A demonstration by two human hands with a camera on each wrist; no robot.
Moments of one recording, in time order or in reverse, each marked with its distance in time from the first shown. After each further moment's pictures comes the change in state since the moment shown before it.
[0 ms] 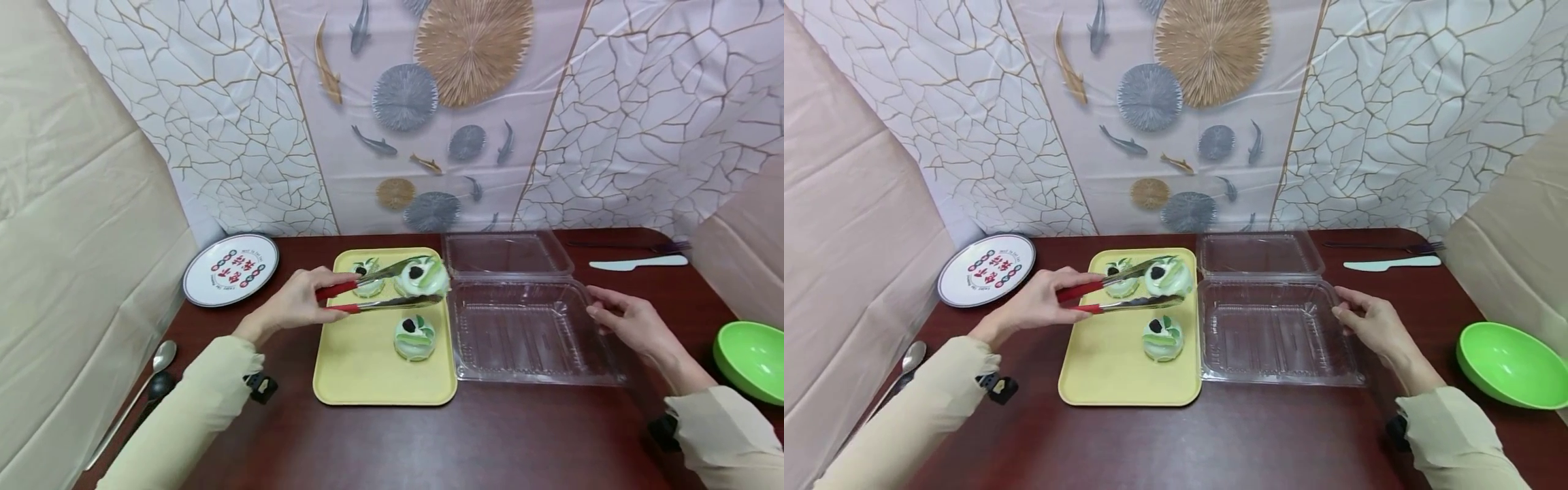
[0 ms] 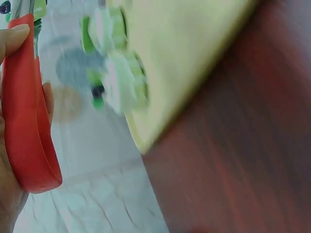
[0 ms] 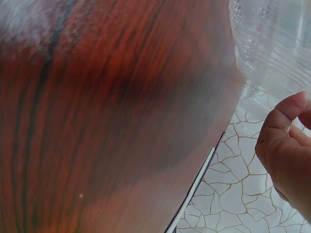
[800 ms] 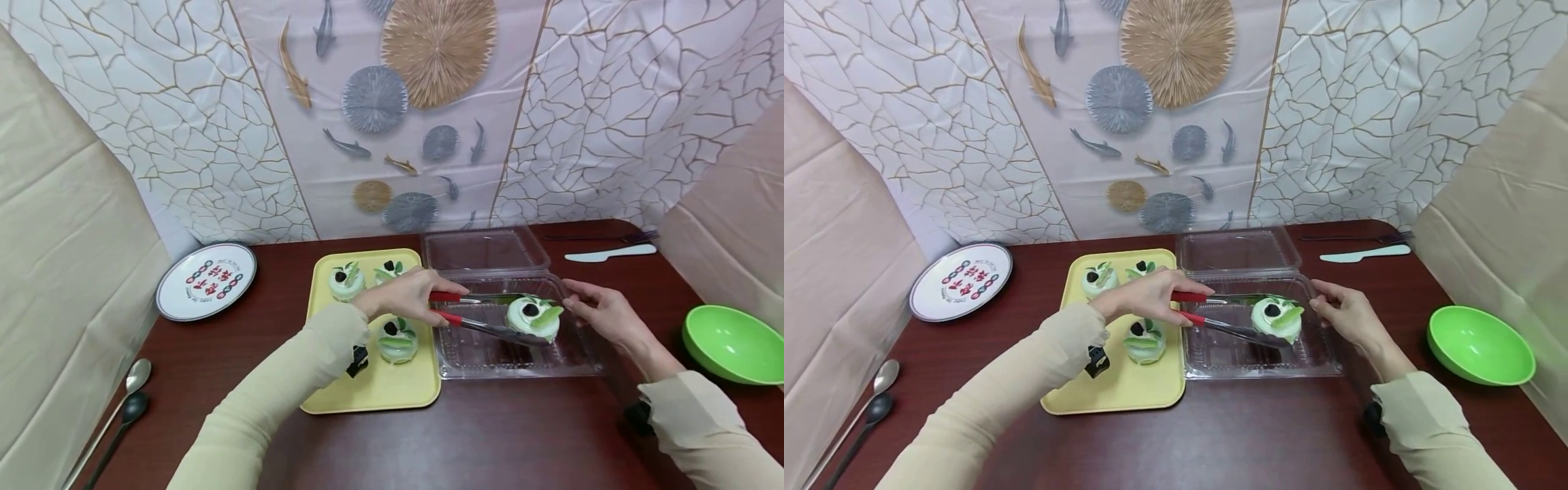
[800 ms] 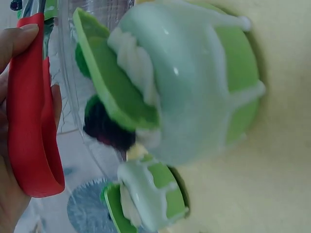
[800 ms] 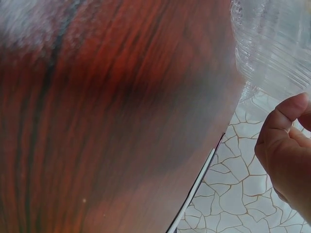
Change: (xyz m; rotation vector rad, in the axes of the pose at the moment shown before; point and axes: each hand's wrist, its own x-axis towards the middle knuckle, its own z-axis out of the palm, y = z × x) left_hand 0.141 0.079 0.098 -0.020 -0.449 0.218; right_hand -0.001 -0.003 -0.001 0.043 0.016 0.012
